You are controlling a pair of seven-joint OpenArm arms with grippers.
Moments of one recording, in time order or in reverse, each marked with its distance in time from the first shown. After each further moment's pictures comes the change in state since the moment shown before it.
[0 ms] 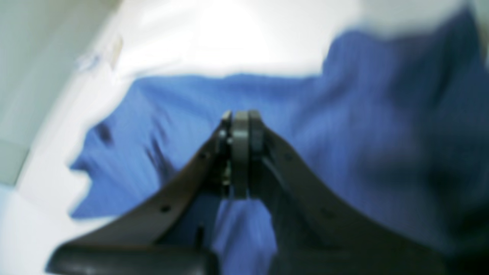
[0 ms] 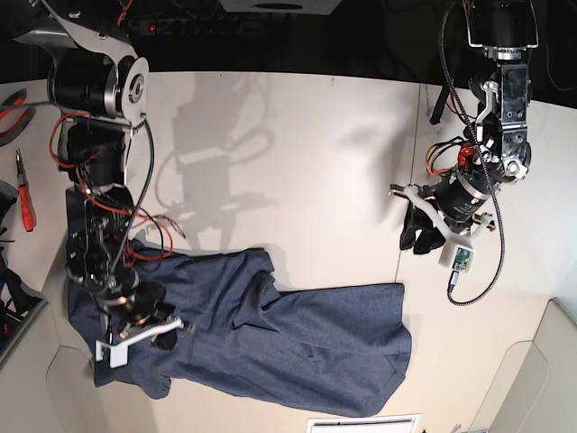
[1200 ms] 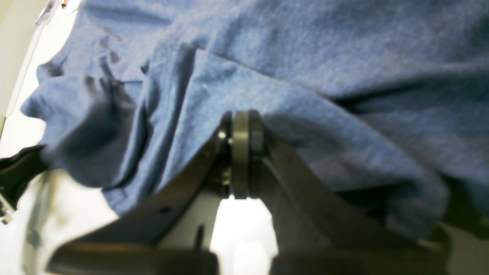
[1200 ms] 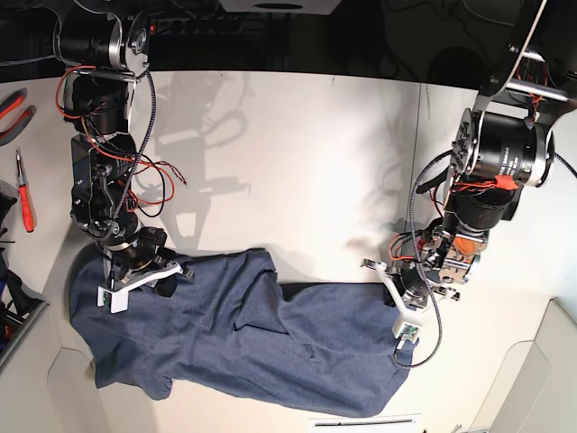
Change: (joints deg) left arm -41.9 1.1 21.4 -70.8 17.6 7.6 -20.9; right arm -8.2 0.8 -0.3 0.6 2.4 -0.1 1.5
